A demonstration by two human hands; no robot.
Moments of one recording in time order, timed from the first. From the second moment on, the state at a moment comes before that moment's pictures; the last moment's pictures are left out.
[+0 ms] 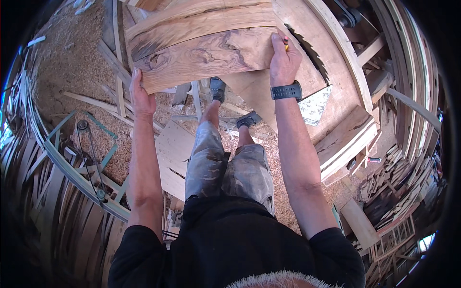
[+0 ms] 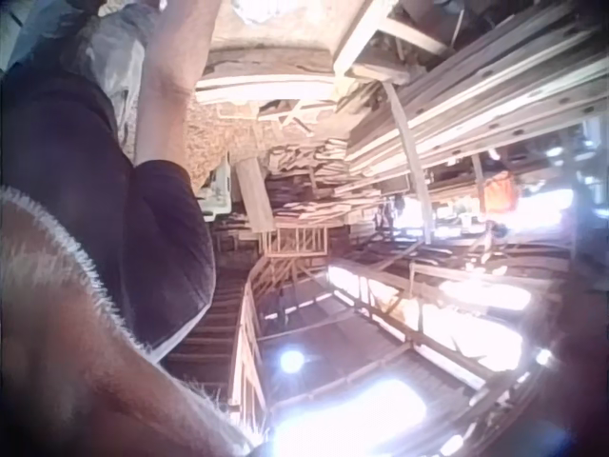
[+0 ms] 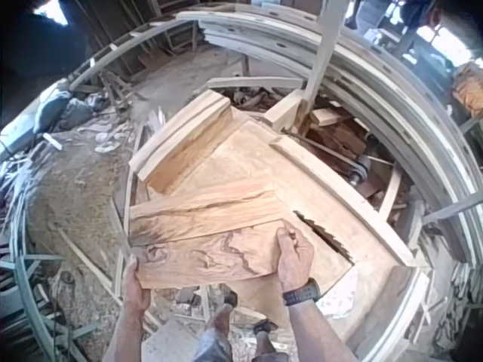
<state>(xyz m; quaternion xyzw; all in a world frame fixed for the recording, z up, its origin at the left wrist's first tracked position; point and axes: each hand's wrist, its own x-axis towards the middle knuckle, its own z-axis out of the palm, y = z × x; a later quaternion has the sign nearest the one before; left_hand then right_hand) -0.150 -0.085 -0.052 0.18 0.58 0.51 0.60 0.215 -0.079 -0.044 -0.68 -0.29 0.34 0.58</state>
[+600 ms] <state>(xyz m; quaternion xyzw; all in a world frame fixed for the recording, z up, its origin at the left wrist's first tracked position) -0.156 -0.088 -0.064 0.17 0.62 0.52 0.56 0.212 -0.075 -0.032 -0.63 -0.26 0.39 0.62</state>
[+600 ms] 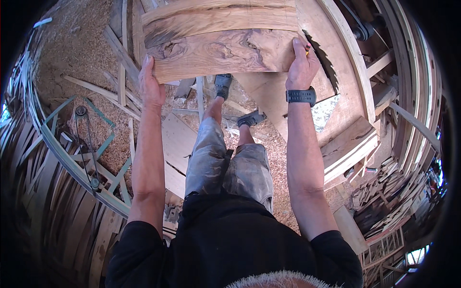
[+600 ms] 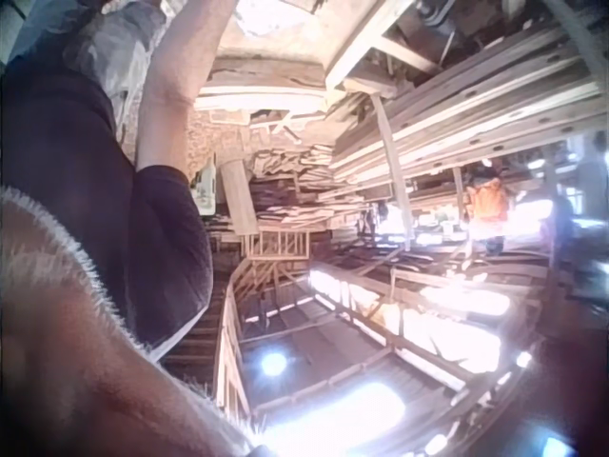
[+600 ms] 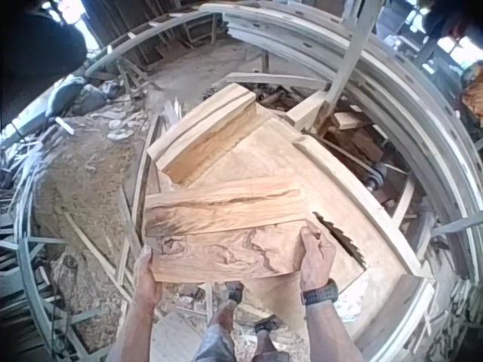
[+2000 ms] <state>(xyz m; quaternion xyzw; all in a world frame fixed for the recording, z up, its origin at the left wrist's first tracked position) -0.152 -0.073 -0.037 0.28 0.66 0.44 0.54 0.334 -0.295 -0.044 -0.94 -0.30 0.14 0.12</state>
